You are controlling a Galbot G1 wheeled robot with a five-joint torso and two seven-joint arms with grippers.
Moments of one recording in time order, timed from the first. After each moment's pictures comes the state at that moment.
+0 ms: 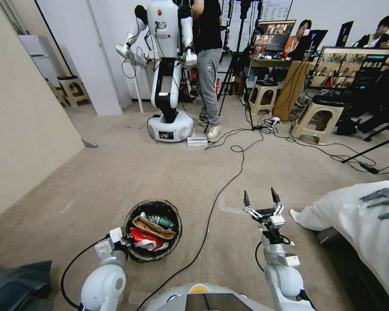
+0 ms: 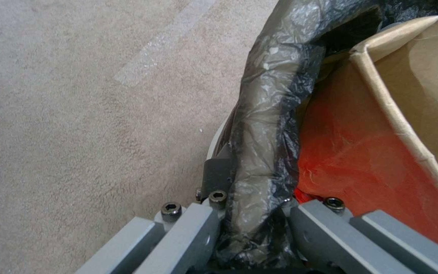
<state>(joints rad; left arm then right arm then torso) 1.70 -1.43 -0.66 -2.17 -0.55 0.59 -0.41 -1.60 1.52 0.65 1.98 0.11 0.64 -0.21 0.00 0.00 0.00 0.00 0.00</state>
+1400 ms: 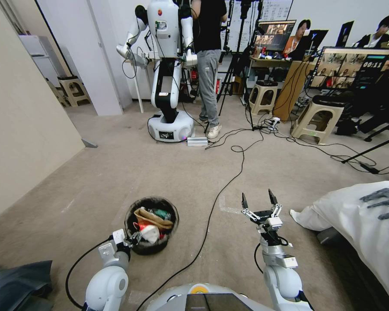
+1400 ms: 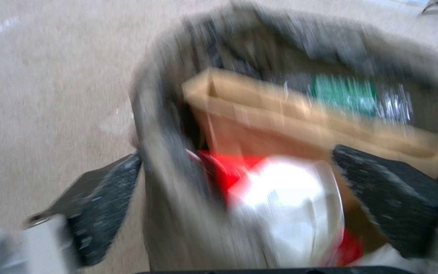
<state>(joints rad) 1.68 -1.42 -0.64 -2.17 -0.49 0.45 -0.35 -1.60 1.52 0.65 1.96 0.11 0.66 -0.23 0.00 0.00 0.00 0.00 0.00</state>
